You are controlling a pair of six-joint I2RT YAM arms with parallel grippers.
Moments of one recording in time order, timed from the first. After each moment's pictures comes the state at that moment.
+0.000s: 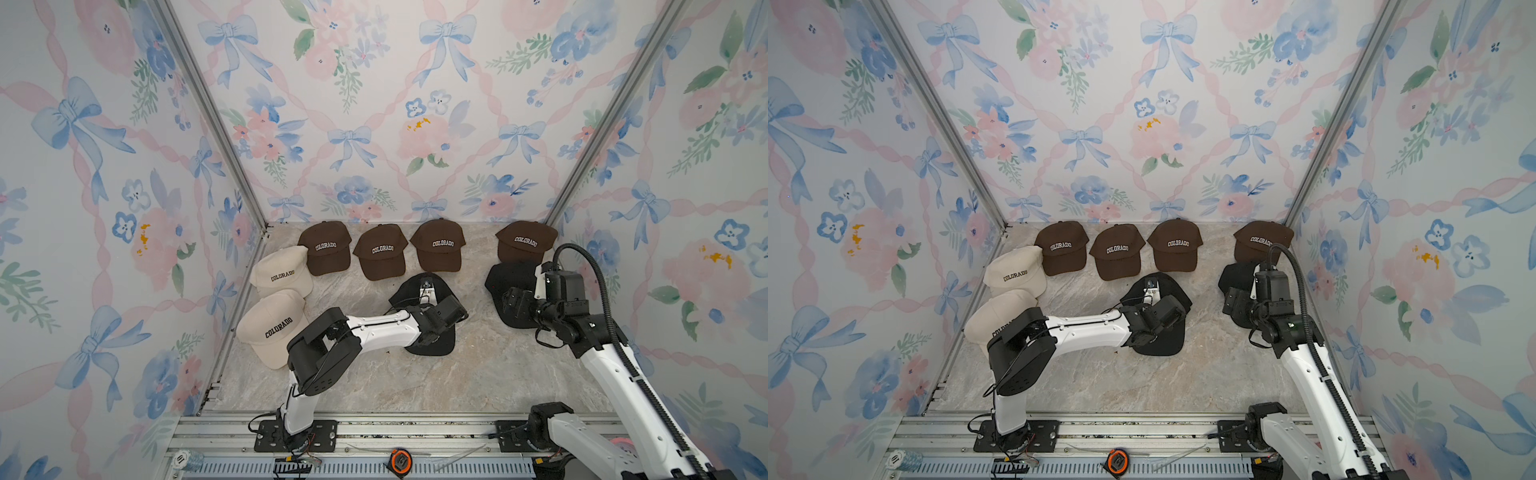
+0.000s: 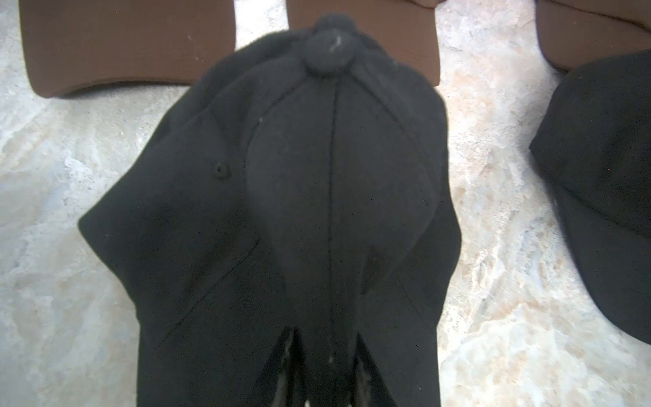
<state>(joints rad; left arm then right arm) -1.03 1.93 1.28 -0.33 -0.57 -0.89 0.14 0.94 0.91 -0.78 0.06 0.37</state>
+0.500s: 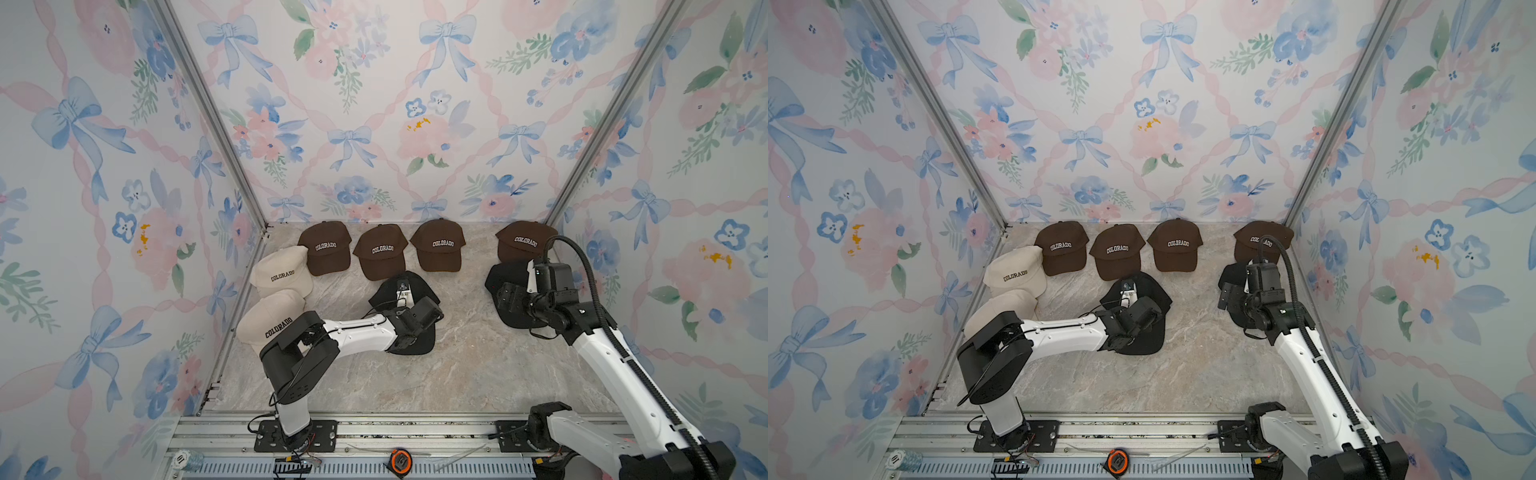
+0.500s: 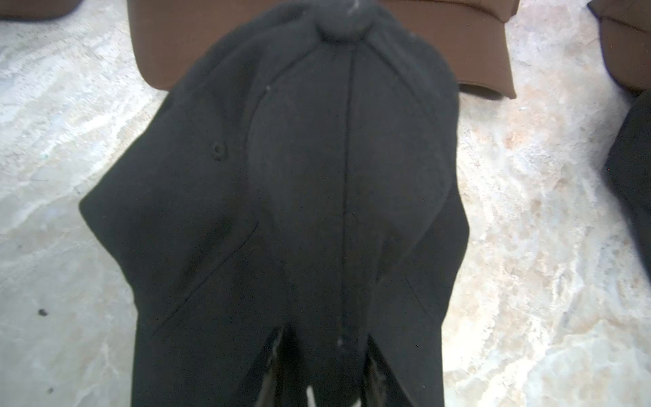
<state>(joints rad) -0.95 1.76 1.04 -0.23 -0.56 -0.87 0.19 1.05 0.98 -0.78 0.09 0.38</state>
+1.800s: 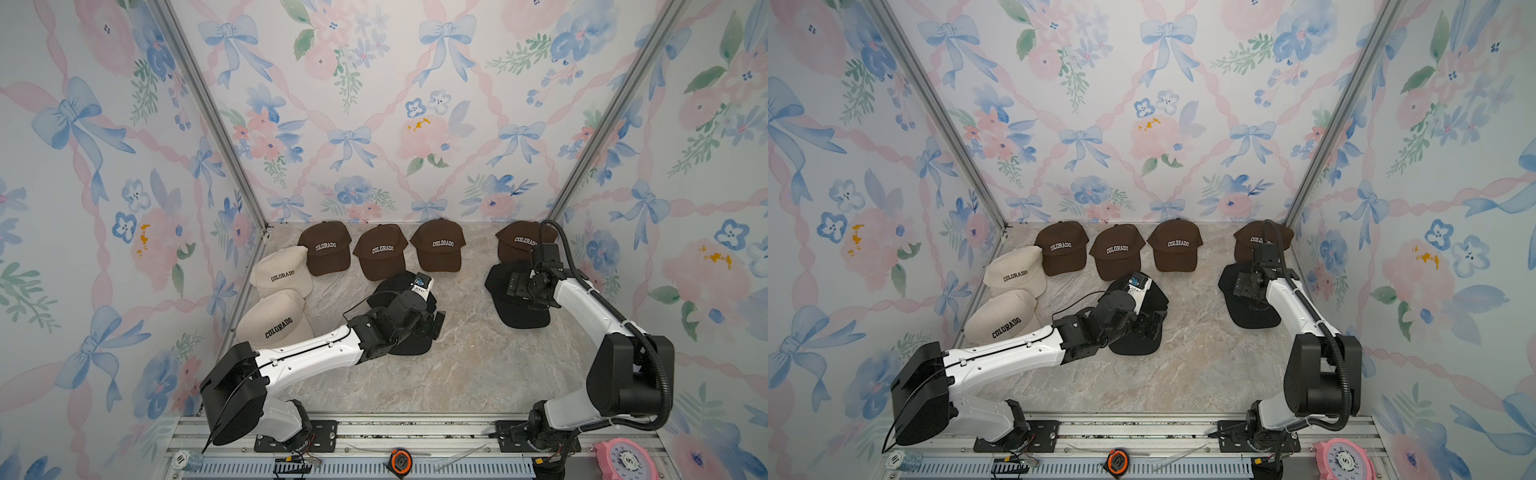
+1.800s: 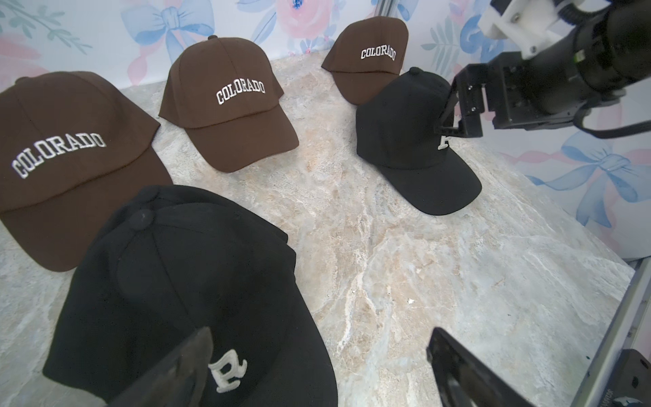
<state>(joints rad) -1.00 1.41 0.96 -0.10 -0.27 -0.33 -0.04 1.52 1.11 -0.66 0.24 0.25</state>
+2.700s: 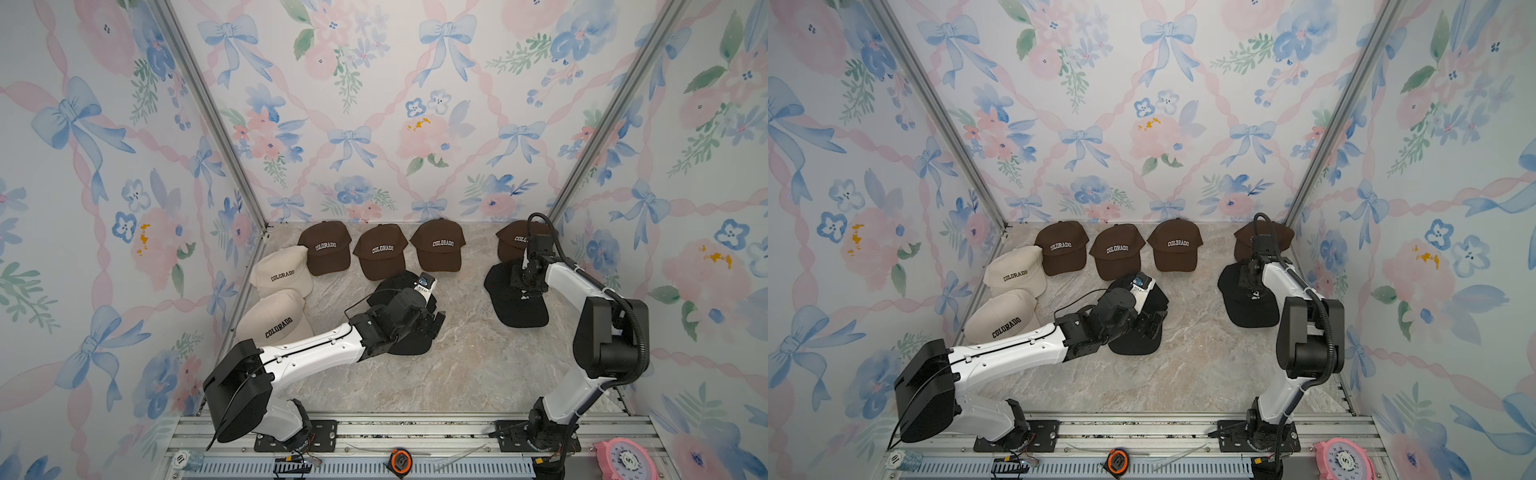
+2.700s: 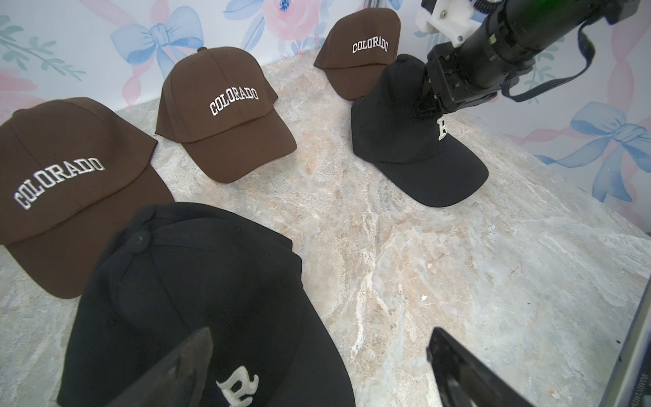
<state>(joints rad) -0.98 1.43 0.96 -0.08 -0.25 -0.24 -0.06 1.77 1.25 -0.58 0.15 0.13</state>
